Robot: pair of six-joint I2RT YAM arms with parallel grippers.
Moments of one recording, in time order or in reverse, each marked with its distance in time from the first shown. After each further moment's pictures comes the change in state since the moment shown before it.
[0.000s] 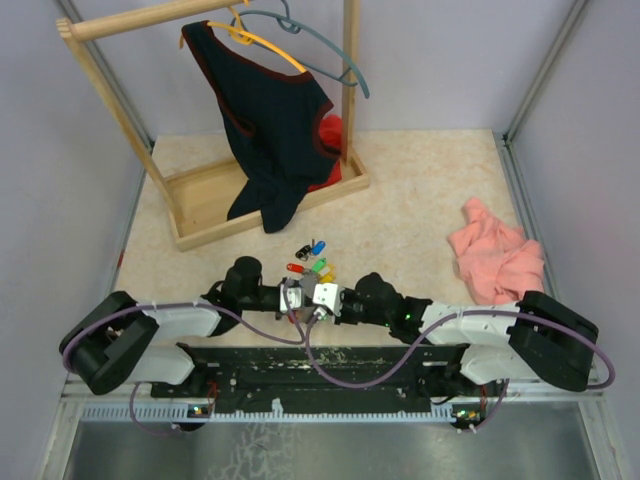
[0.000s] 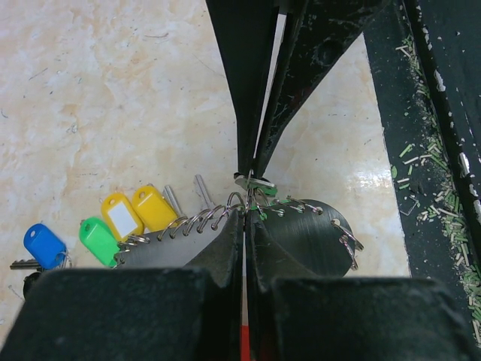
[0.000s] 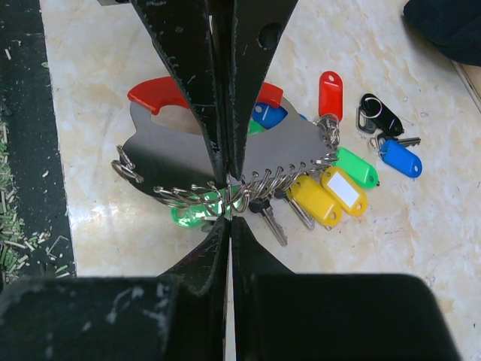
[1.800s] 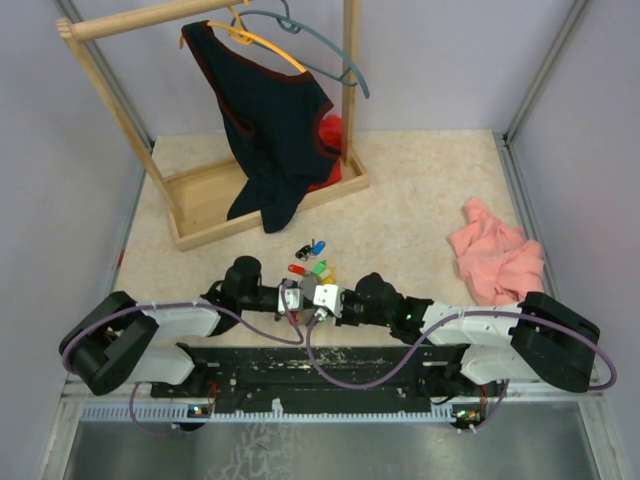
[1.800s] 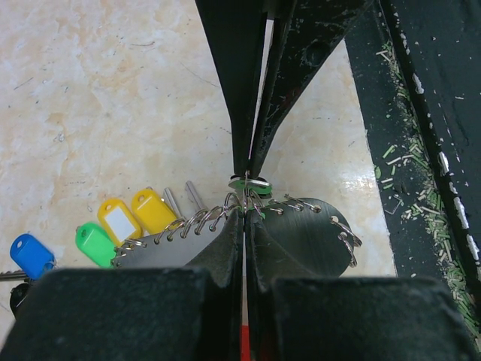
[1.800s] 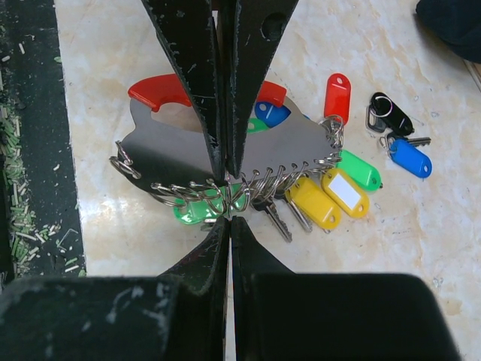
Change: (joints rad) left arm 0.001 -0.006 -0.001 -0.008 0.049 0.001; right arm 0.000 -0.011 0.000 -0.023 -0.016 0.000
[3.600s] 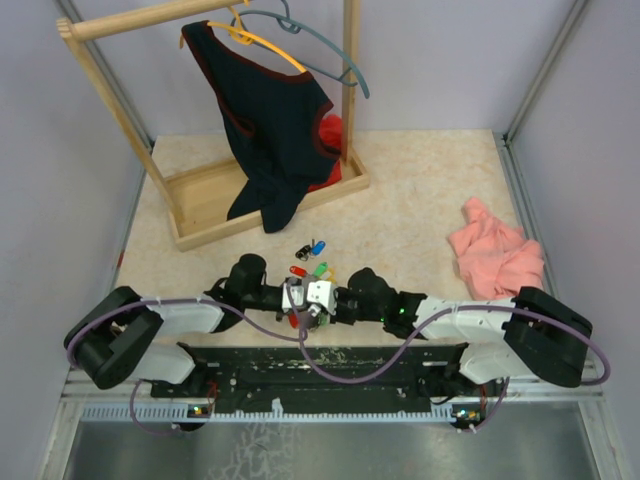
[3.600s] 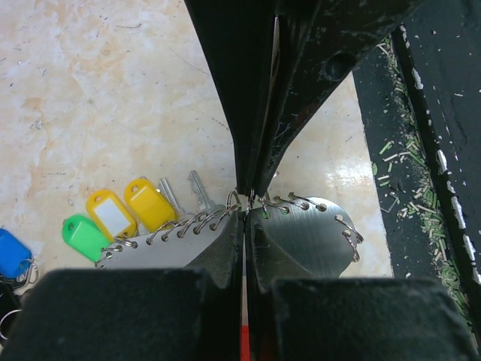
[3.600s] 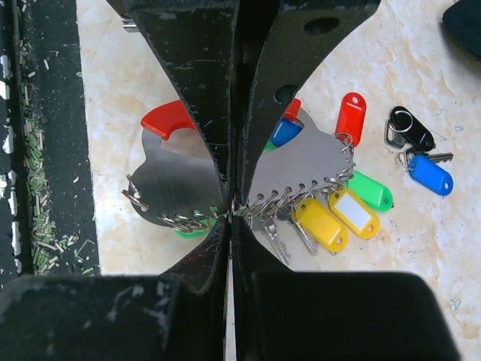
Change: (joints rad) left arm -0.009 0.039 0.034 -0.056 -0.004 -0.009; right arm 0.000 0.048 0.072 -0.061 -0.058 0.020
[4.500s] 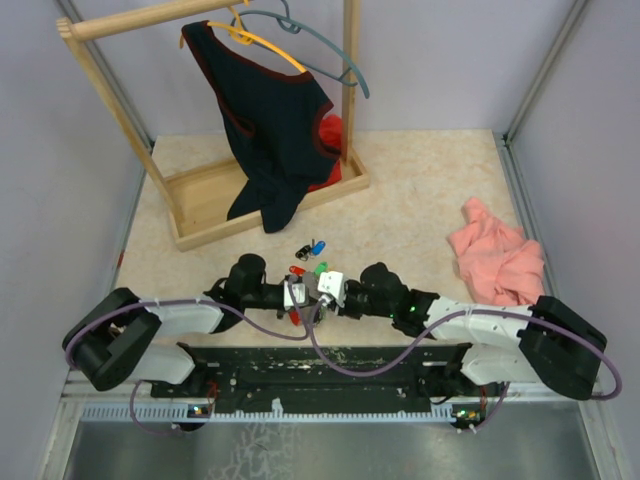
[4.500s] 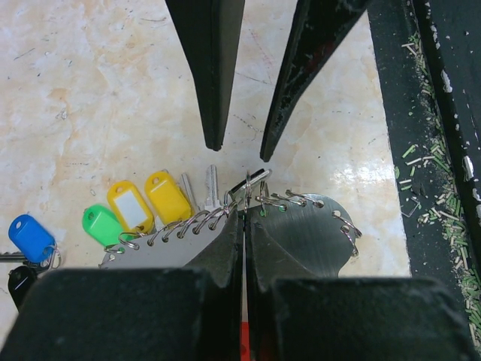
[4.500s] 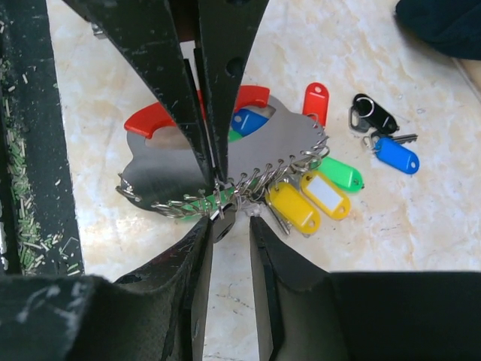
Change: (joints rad) left arm -0.005 -0.011 0.000 0.016 -0.065 -0.018; right arm -0.073 -0.097 -0.034 -0.002 -0.016 0.028
